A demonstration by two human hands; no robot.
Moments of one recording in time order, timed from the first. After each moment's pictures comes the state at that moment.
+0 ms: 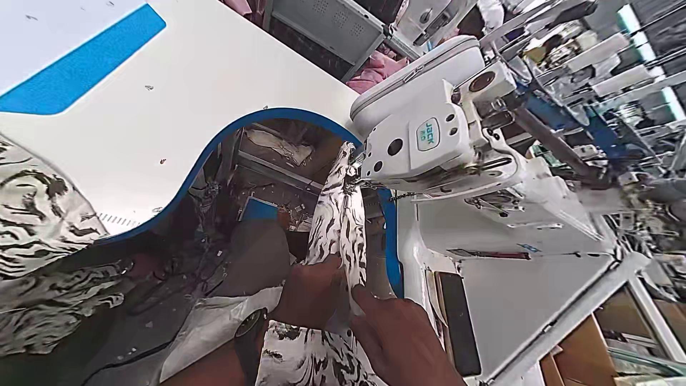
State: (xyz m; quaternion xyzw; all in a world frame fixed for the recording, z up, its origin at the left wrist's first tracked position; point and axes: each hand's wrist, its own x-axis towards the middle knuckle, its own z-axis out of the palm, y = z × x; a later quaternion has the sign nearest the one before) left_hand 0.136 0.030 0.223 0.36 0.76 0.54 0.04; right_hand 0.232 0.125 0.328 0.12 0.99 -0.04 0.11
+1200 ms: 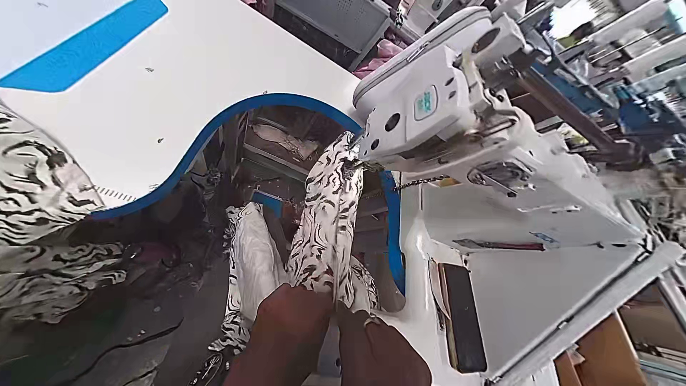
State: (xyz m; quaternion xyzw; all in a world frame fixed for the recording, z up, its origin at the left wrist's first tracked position) left_hand 0.171 -0.014 0.224 0.43 0.78 0.45 -0.07; right_hand 0.260 0.071 0.308 0.15 0.98 0.07 -0.08
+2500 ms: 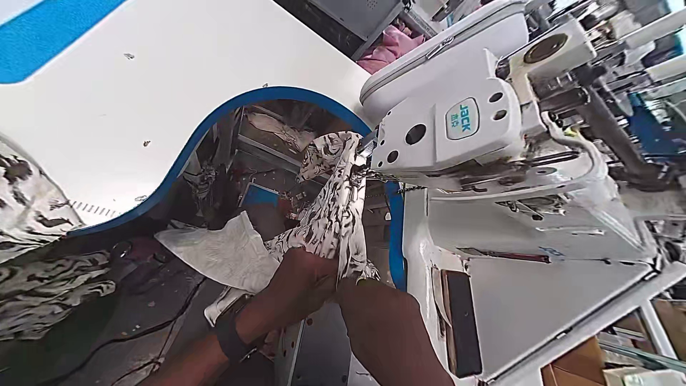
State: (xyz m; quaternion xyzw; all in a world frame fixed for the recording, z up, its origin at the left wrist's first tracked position) left_hand 0.103 0.024 0.195 0.47 0.61 0.62 0.17; right_hand 0.210 0.117 0.299 0.05 1.00 0.05 -0.03
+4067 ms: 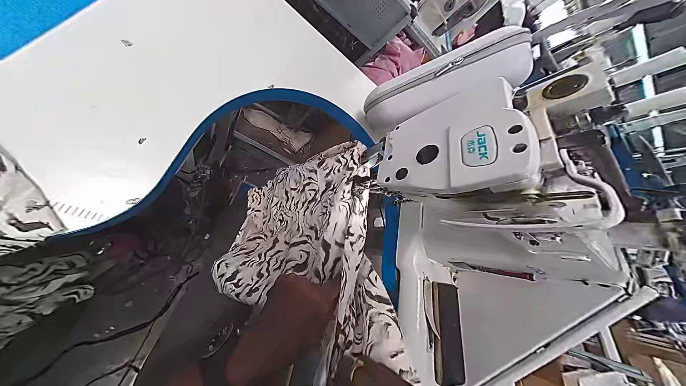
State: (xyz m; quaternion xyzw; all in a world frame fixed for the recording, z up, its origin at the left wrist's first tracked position) left_hand 0.121 0.014 0.208 0.47 0.72 0.51 0.03; right_hand 0.244 0.082 0.340 0.06 0.98 -0.10 0.14
